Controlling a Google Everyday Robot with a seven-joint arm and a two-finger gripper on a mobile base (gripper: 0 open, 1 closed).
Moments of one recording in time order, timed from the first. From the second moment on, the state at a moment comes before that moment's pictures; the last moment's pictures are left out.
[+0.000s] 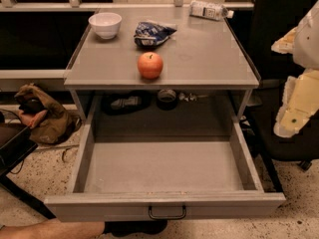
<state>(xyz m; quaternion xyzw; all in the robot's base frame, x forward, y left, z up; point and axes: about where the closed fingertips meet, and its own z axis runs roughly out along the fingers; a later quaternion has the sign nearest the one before) 0.438 -0.217 0.976 -0.60 0.78 -0.03 0.16</state>
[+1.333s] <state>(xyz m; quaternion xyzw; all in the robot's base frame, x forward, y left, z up) 0.528 -0.121 0.893 -0.59 0.77 0.07 0.22</state>
